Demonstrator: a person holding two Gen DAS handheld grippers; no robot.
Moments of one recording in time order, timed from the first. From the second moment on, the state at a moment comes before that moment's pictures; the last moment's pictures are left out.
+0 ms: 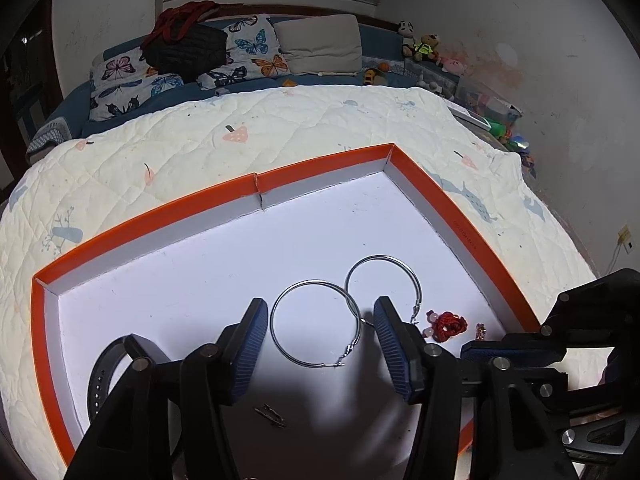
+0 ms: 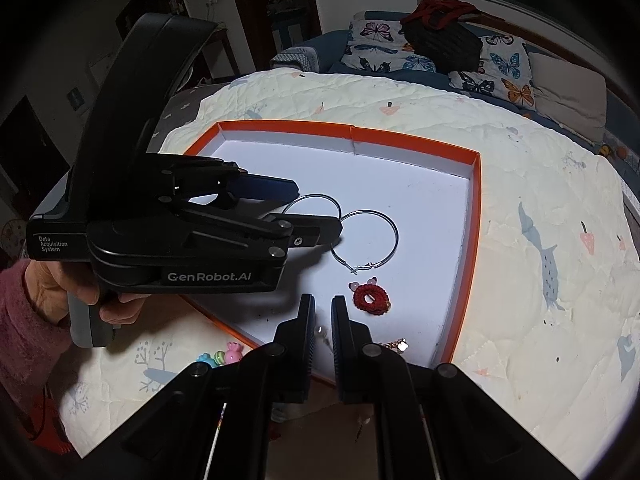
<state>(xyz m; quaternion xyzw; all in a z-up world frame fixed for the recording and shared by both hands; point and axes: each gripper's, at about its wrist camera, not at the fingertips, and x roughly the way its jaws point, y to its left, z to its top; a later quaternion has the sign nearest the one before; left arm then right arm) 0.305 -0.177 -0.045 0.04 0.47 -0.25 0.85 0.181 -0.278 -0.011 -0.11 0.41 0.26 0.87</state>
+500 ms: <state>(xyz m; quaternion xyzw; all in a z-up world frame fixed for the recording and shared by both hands) 0.244 -0.166 0.000 0.05 0.42 -0.26 0.87 0.155 -0.299 0.010 -0.10 0.38 0.23 0.89</state>
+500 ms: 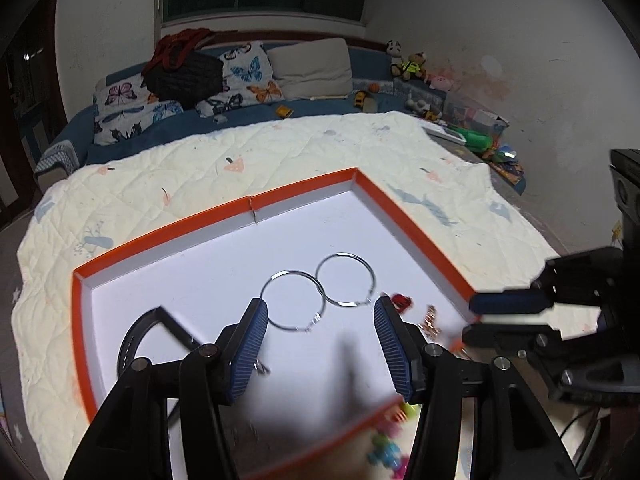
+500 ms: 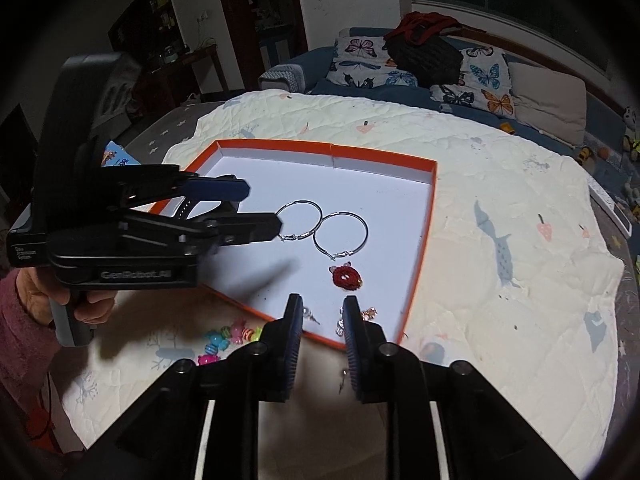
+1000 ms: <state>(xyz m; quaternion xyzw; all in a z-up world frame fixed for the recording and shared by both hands) 0.157 -0.155 -0.010 0.07 0.43 -0.26 0.86 0.129 -0.315 -0.003 -0.12 0.40 0.21 0.89</state>
